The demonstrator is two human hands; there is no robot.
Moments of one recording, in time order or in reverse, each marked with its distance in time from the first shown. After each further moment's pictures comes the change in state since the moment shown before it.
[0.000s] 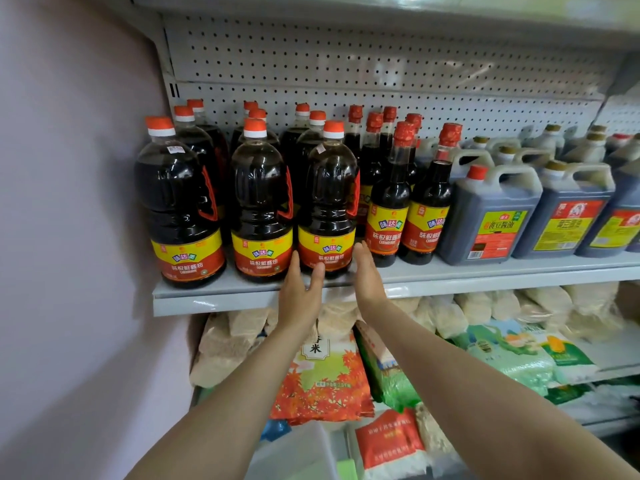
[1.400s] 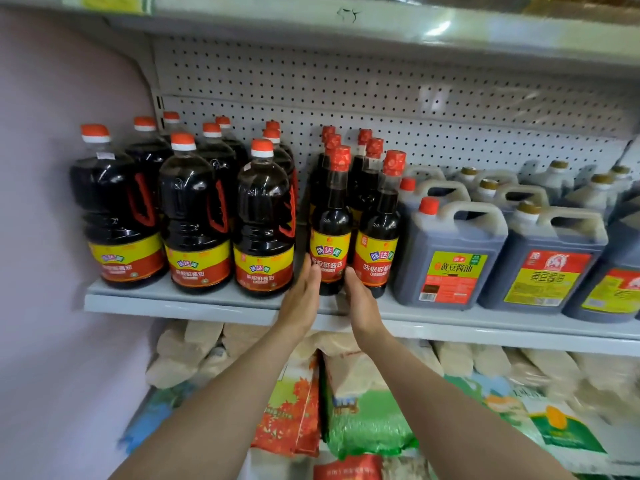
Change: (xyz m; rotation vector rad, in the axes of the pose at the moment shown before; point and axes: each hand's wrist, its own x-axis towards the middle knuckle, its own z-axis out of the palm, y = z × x) left_hand 0.020 0.063 0.136 -0.041 -0.038 -0.074; right_hand 0.058 0.002 -0.133 0.094 -0.248 -0.049
